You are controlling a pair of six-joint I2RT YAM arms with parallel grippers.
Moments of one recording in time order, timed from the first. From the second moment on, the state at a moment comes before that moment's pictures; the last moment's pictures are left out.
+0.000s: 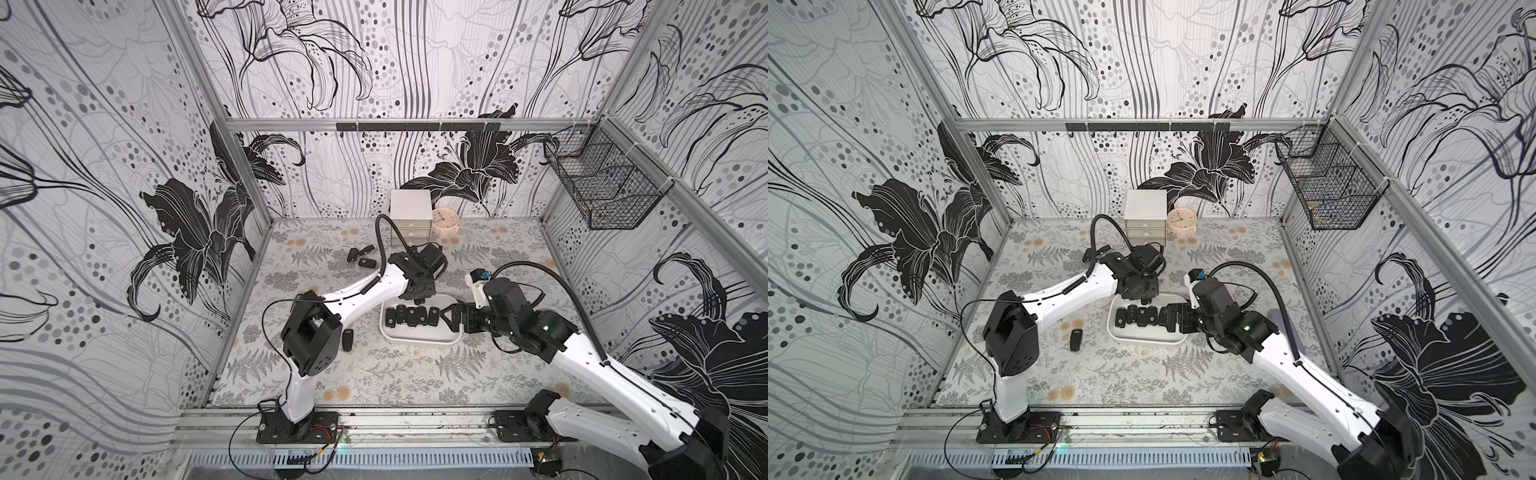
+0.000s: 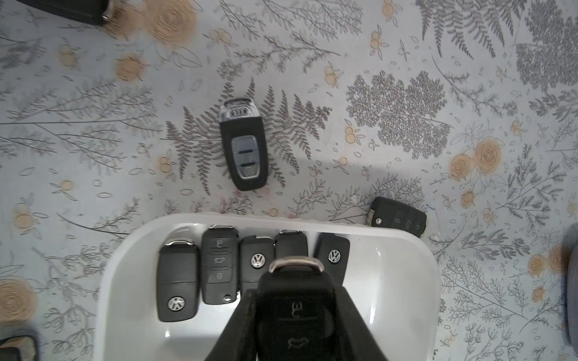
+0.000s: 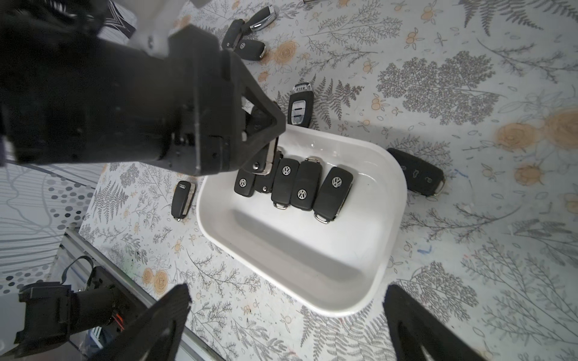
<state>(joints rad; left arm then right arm) -0.79 1.98 1.70 -0.89 -0.19 -0.87 0.69 0.95 0.82 -0.60 -0.07 0.54</state>
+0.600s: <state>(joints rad) -0.90 2.23 1.88 -0.86 -0.13 -0.91 0.68 0.78 0.76 -0.72 -0.05 0.56</state>
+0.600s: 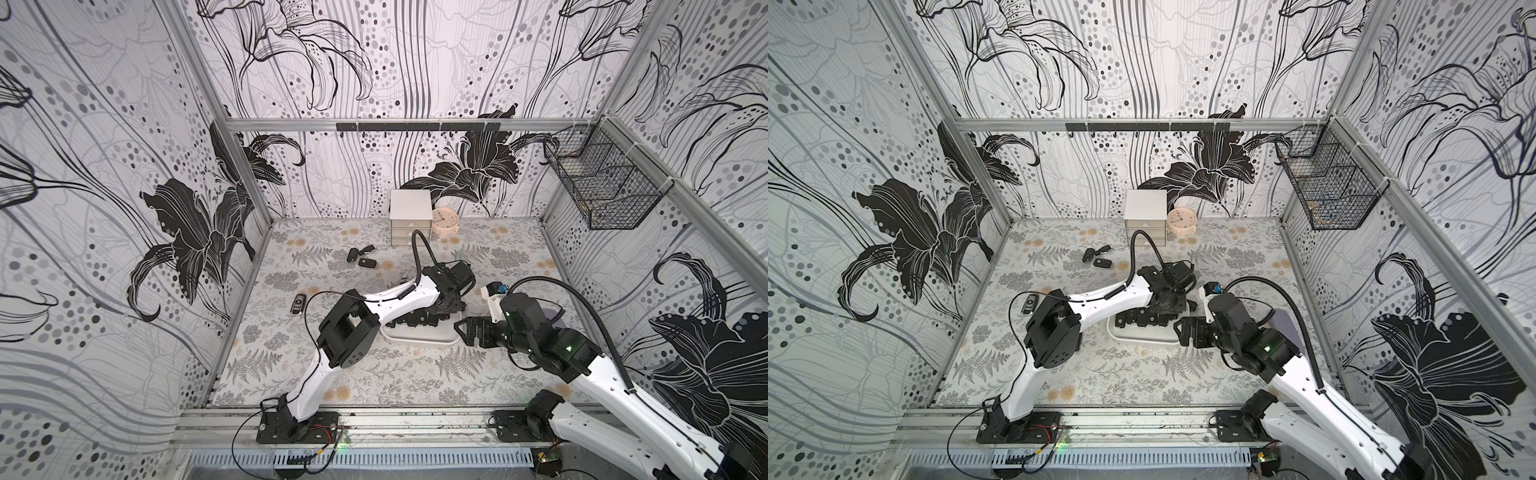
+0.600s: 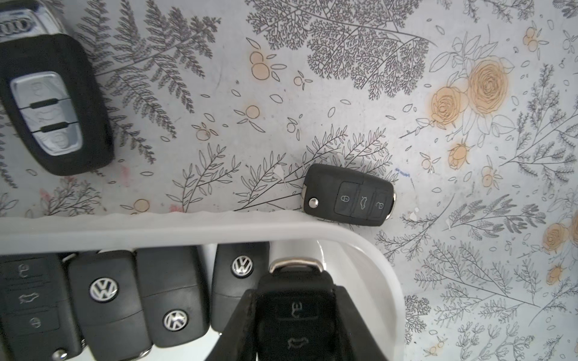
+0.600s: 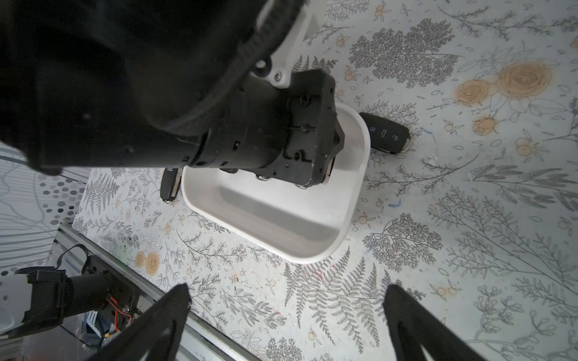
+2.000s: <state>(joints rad) -0.90 2.24 1.92 -0.88 -0.16 -0.90 0.68 0.76 0.75 -0.74 -0.02 0.58</state>
